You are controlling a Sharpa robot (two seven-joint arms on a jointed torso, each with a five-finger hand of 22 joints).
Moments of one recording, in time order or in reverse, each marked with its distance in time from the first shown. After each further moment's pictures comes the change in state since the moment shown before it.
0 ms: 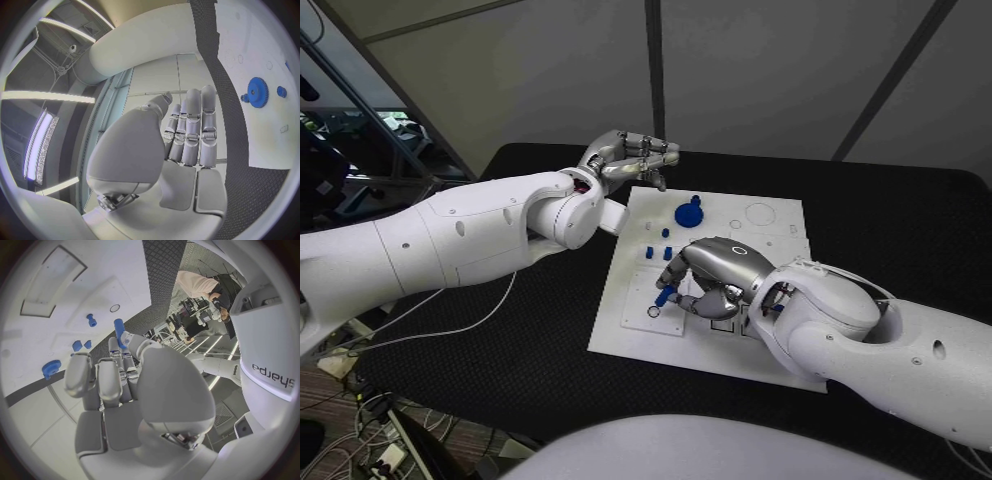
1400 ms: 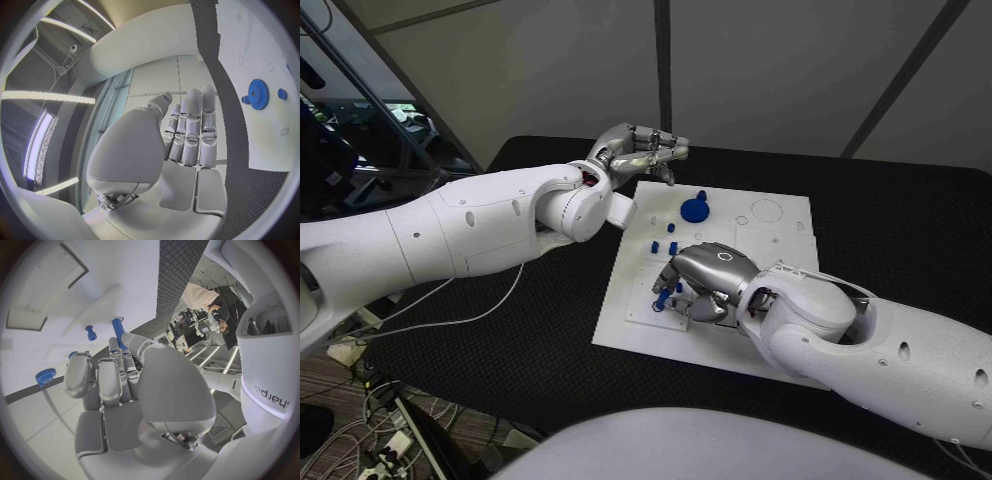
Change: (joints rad) left arm 0.000 0.005 0.000 -0.003 0.000 0.006 -0.001; left_hand 0.000 0.000 0.003 0.003 0.000 0.000 0.000 0.000 0.000 -0.004 0.004 0.000 0.000 0.000 0.000 0.000 -0.001 0.000 -0.004 -0.004 0.000 0.000; right arm -0.014 0.076 -0.033 -0.087 -0.098 0.027 0.025; right_hand -0.012 -0.004 0.002 -0.002 0.005 0.005 -0.001 -0.001 -0.001 0.000 0.000 -0.005 0.000 0.000 0.000 0.004 0.005 0.000 0.000 0.000 0.005 0.005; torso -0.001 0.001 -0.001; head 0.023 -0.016
